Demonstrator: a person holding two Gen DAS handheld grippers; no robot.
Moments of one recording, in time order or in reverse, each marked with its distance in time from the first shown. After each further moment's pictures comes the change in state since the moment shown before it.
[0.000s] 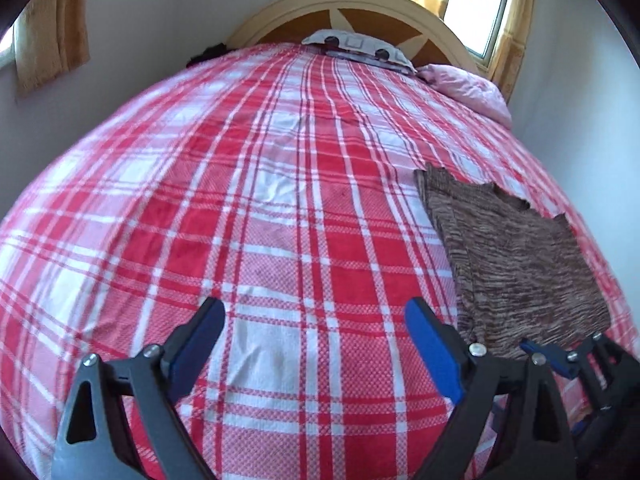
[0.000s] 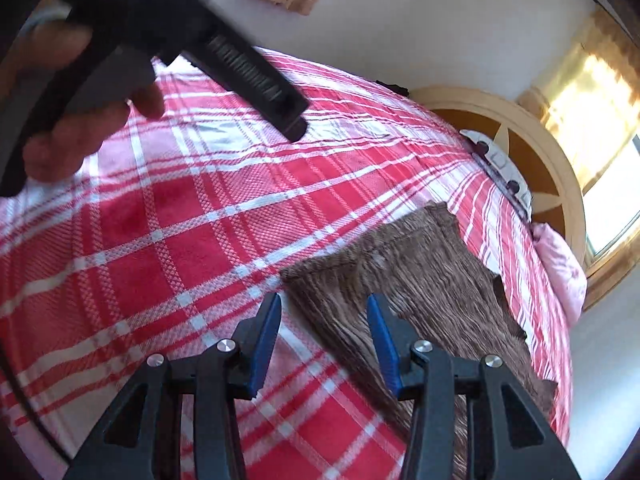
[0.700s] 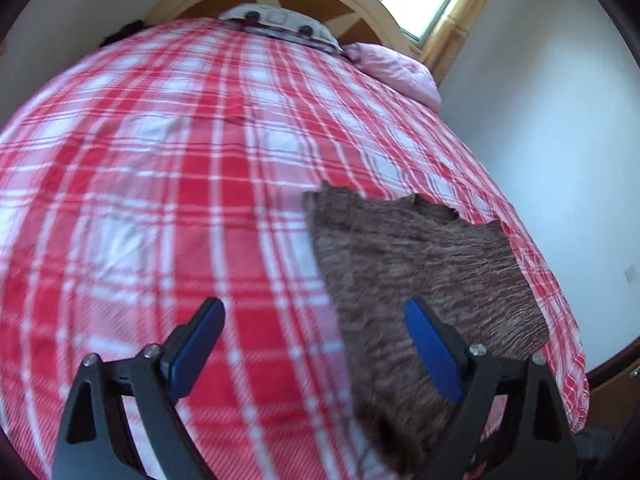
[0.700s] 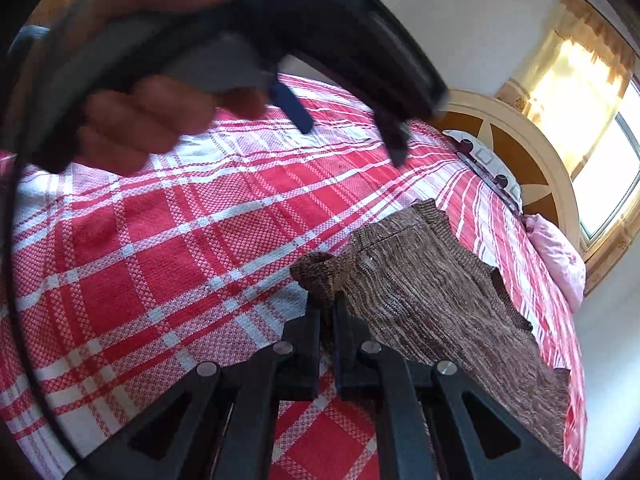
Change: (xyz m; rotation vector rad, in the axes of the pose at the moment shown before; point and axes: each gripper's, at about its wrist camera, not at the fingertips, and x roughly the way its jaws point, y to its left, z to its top) left arm 0.063 -0.069 0.069 0.067 0.114 -0.299; right arm 0.010 -0.015 -0.007 0.105 -0.059 -0.009
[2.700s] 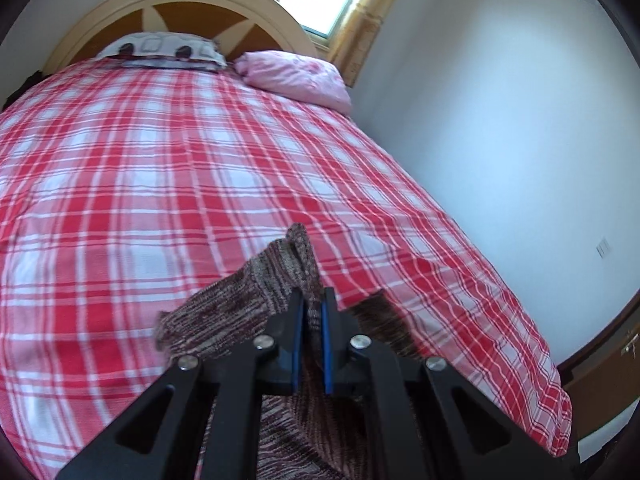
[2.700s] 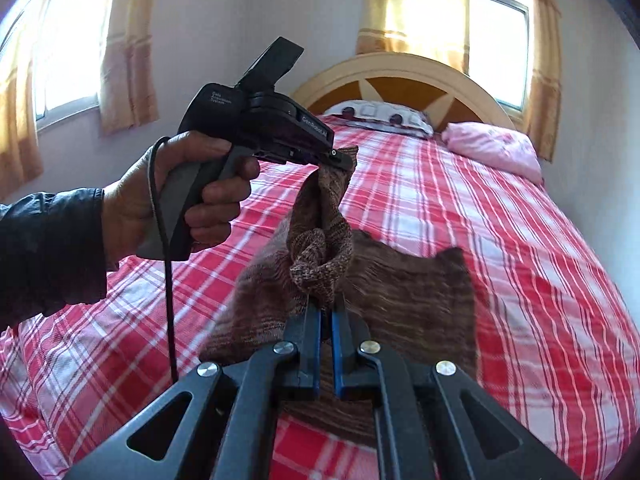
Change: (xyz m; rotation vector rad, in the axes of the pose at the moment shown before) left arm 0.102 -0.232 0.083 0.172 -0.045 -0.192; right arm -0.110 -0.225 -0.134 0.554 -0.085 -0.040
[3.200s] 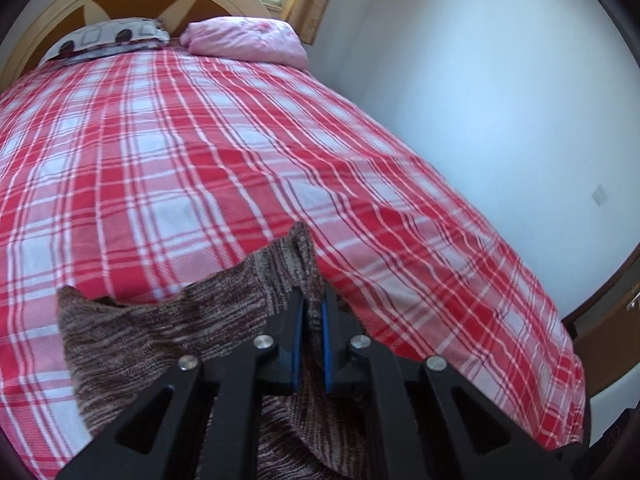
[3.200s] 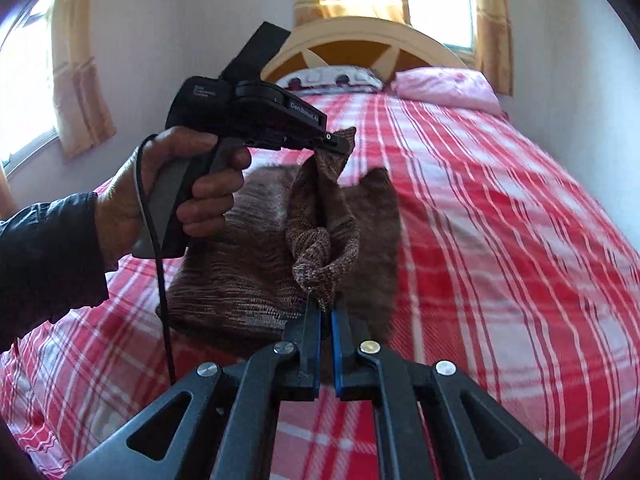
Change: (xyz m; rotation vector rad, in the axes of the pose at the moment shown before) left arm 0.084 -0.079 -0.027 0.121 0.132 -0.031; right arm -0.012 -0.075 -0.058 0.206 0.105 -0.050
